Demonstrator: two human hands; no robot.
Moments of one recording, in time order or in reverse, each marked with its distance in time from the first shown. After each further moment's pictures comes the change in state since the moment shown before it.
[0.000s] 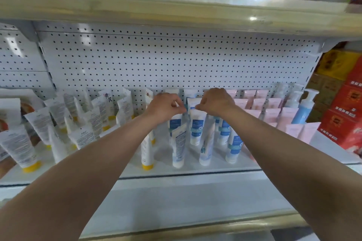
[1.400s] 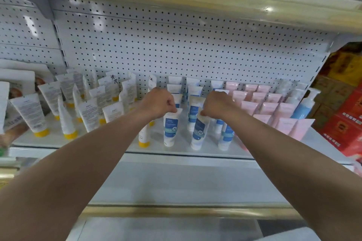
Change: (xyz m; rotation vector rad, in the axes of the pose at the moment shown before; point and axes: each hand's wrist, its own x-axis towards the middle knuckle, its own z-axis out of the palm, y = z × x) left_hand -0.052 0.011 0.004 0.192 -0.007 -0.058; right_hand -0.067 0.004 -0.002 -0.068 -0.111 -0.029
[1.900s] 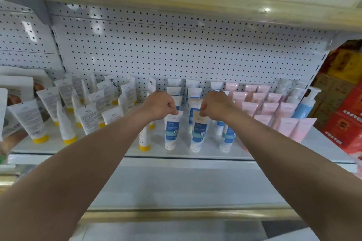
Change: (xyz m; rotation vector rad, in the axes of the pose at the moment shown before) left_hand 0.011 -0.001 0.002 -0.021 -0.065 -0.023; right_hand 0.008 0.000 0.001 0.066 0.022 -0.034
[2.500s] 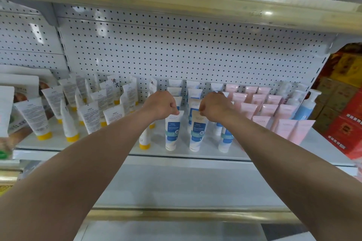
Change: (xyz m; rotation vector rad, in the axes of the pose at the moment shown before) left_hand -0.002 0.011 0.002 0.067 0.001 -0.066; right_hand -0.006 0.001 0.003 -0.077 0.029 -0.037
